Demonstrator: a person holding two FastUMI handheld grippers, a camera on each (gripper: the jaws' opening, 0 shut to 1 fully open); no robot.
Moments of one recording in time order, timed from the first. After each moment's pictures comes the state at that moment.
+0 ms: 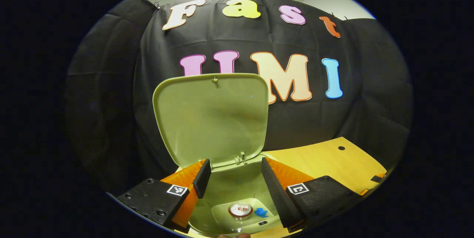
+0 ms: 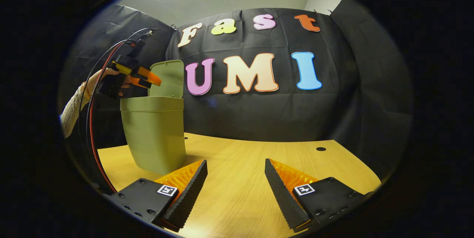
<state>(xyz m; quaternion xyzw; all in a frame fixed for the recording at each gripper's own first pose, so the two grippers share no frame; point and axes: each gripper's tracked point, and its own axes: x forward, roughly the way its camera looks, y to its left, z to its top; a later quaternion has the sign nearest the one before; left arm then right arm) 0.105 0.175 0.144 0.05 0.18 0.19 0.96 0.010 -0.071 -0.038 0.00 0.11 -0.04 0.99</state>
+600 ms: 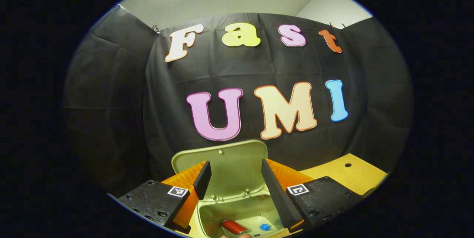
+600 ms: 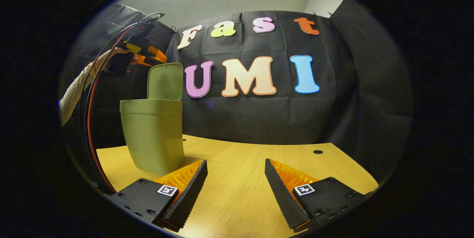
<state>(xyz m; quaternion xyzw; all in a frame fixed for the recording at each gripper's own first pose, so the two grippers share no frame) 0.140 0.179 0.263 0.09 0.09 0.22 0.97 0.006 -0.083 -0.033 0.00 0.11 -0.05 0.99</state>
